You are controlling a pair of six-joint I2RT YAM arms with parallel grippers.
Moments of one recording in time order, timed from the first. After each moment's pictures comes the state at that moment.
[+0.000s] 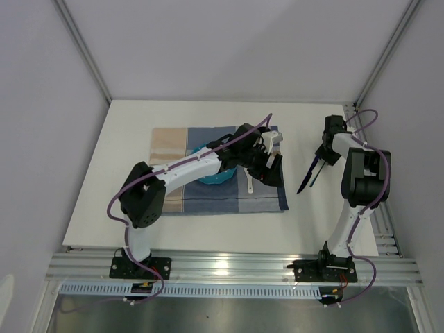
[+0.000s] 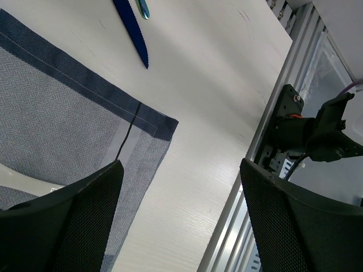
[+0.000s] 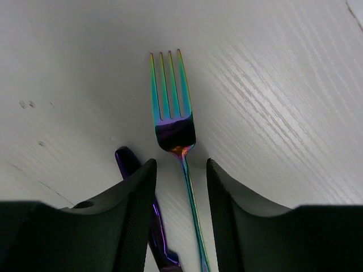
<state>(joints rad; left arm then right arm) -0.85 1.92 1.55 -0.32 0.53 -0.31 -0.09 1.99 1.35 -0.44 0.31 0.59</state>
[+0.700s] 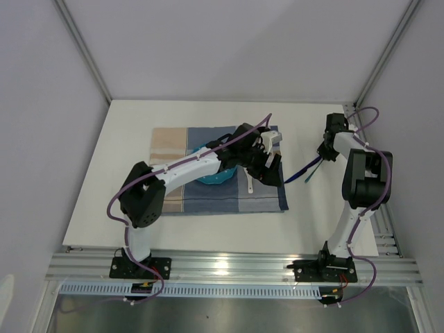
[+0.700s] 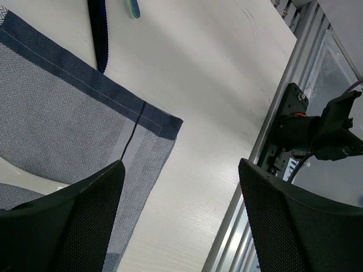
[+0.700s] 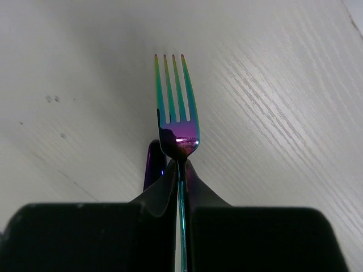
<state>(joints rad) -0.84 1.92 1.55 -0.32 0.53 -0.29 -0.09 1.99 1.36 -0.44 0.28 0.57</state>
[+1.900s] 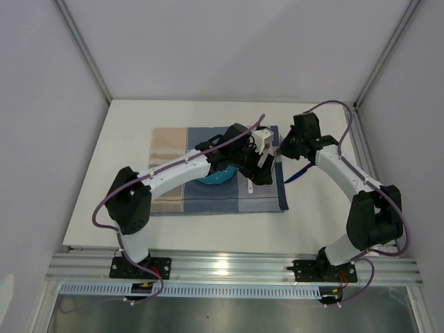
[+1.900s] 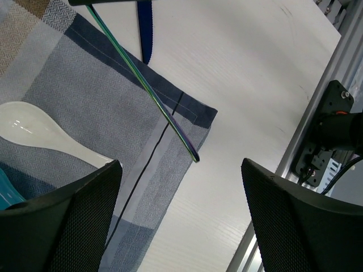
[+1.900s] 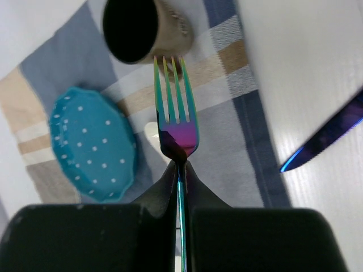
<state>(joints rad) -0.83 1.80 1.46 -0.34 0.39 -0.18 0.28 1.56 1.20 -0.45 0.01 0.75</state>
